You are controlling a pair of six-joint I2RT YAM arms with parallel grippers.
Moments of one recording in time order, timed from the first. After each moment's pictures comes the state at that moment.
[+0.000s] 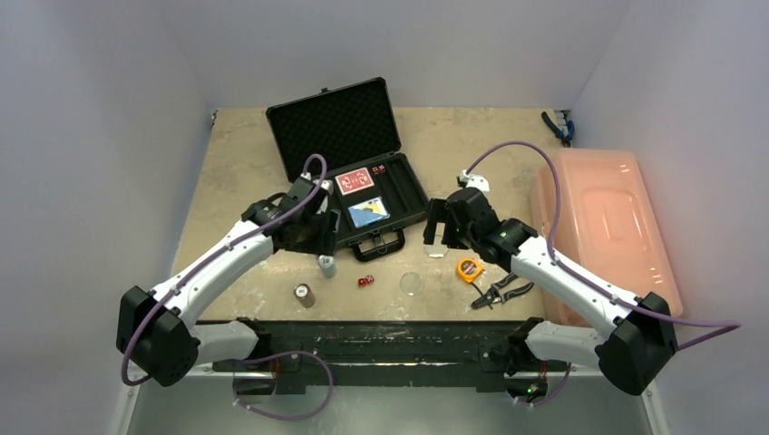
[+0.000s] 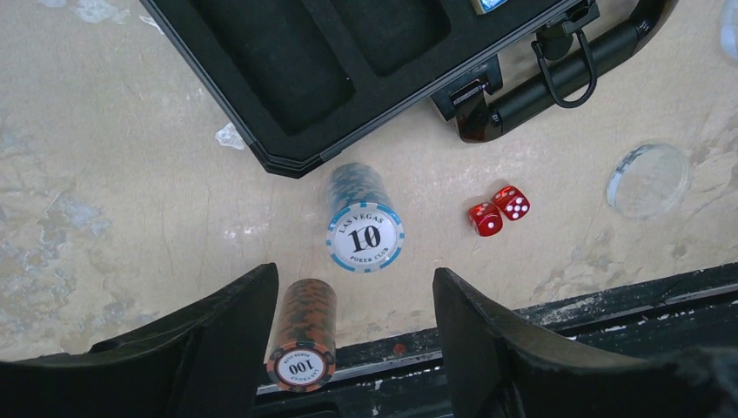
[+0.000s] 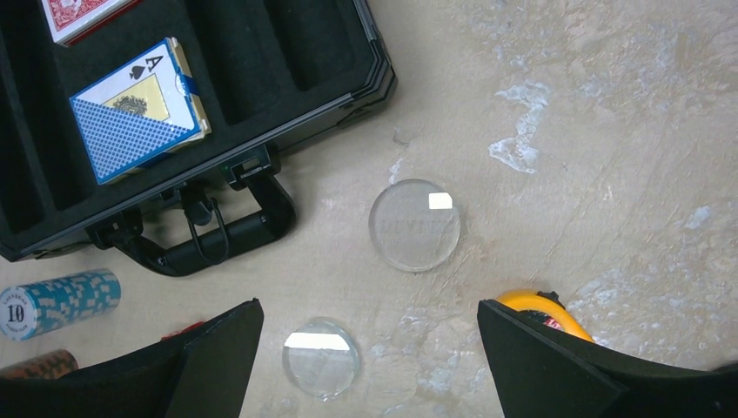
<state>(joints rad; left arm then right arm) -0.55 1.22 1.00 -0.86 -0.08 -0.41 0.67 1.16 0.87 -0.53 0.27 0.66</state>
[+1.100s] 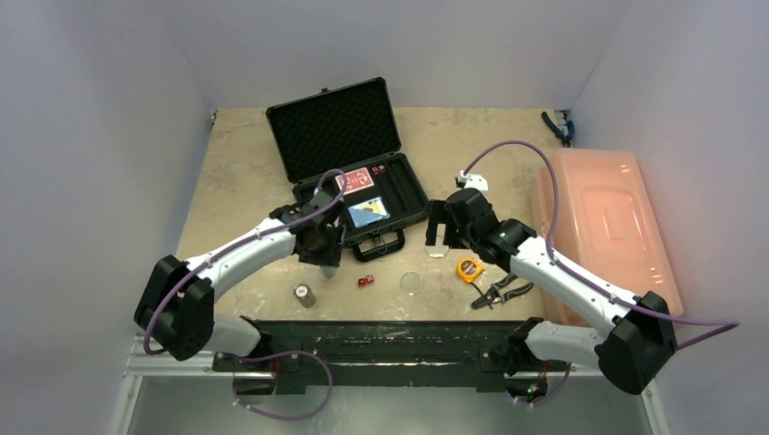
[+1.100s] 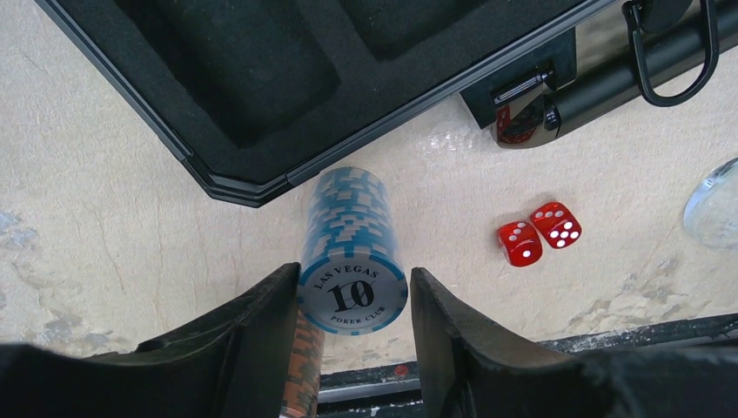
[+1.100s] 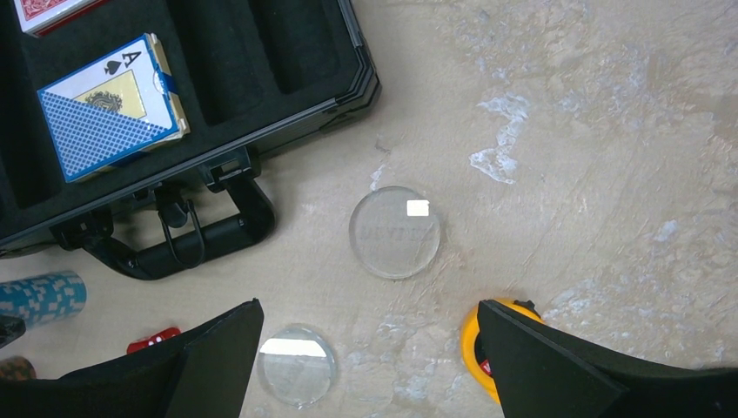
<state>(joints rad) -0.61 1.38 0.90 -0.75 -0.10 -0.47 0.67 1.17 0.86 -0.52 0.31 0.60</state>
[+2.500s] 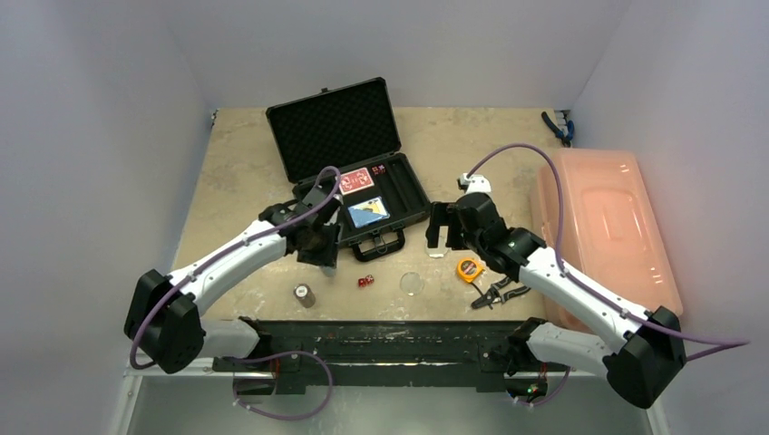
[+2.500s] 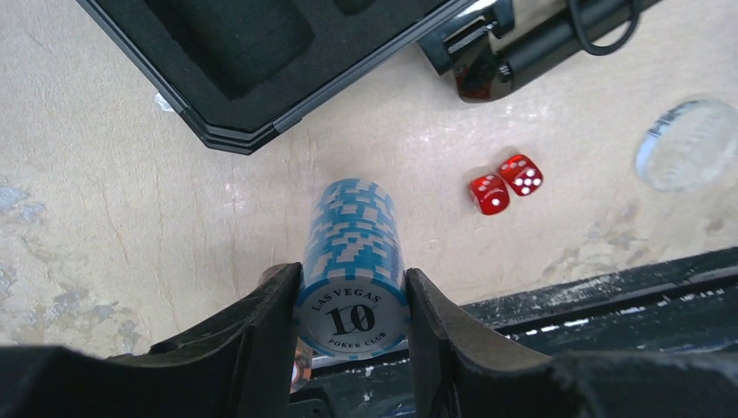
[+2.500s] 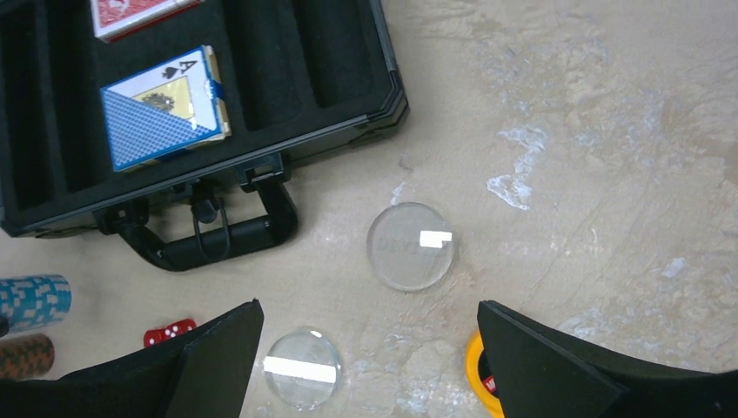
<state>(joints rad) -0.62 1.32 0.94 -0.84 -0.06 -0.46 0.67 1.10 0.81 -0.46 0.29 0.54</state>
